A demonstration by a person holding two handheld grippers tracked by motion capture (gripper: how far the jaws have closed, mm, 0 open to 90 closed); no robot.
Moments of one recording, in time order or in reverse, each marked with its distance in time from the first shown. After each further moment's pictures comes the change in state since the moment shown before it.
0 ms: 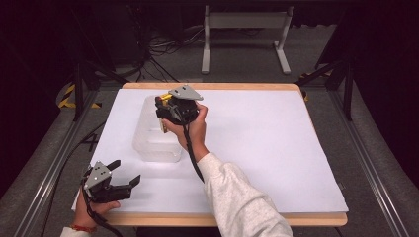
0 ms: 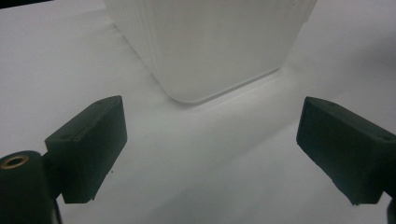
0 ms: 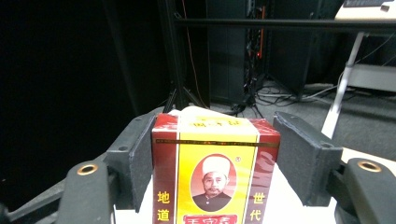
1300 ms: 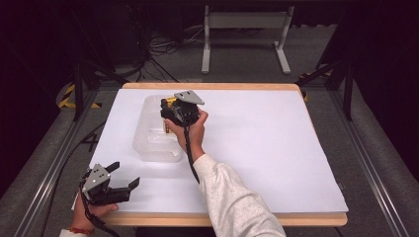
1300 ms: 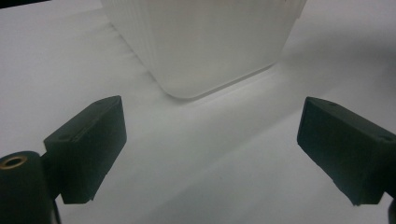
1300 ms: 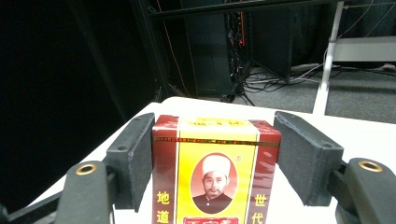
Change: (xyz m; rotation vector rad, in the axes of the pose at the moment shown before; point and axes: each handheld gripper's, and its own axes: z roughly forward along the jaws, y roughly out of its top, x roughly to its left) left arm -0.001 -0.003 -0.003 0.000 -0.014 0.013; right arm -0.017 -0.034 0.030 0.005 -0.073 0.103
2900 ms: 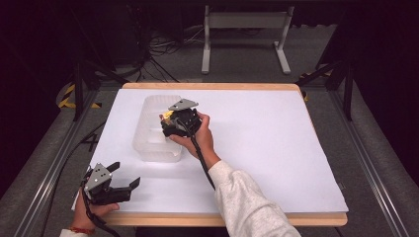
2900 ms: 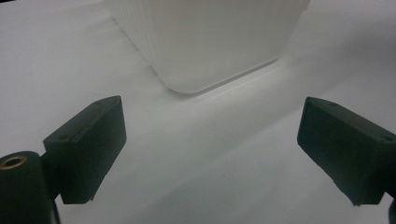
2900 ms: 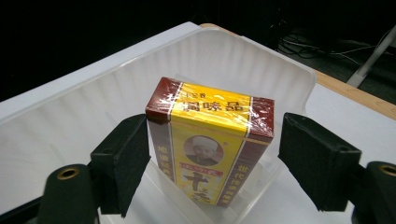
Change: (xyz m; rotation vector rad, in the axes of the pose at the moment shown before) left arm 0.000 0.000 0.003 0.025 0.014 0.002; right arm 0.000 -0.008 -0.020 0.276 0.158 -0.290
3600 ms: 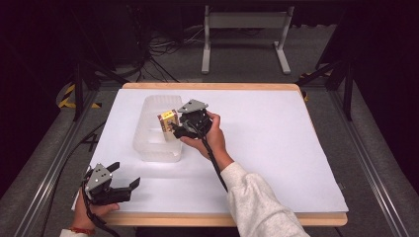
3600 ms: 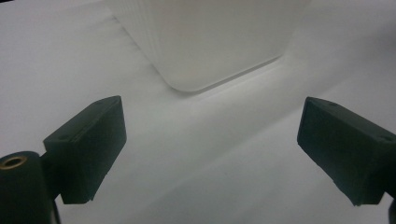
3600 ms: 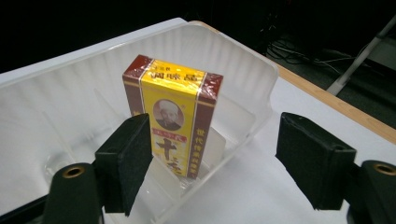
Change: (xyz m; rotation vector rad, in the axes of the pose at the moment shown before) left arm -0.001 0.000 0.000 0.006 0.008 0.006; right arm -0.013 -0.006 -0.033 0.003 -0.034 -0.082
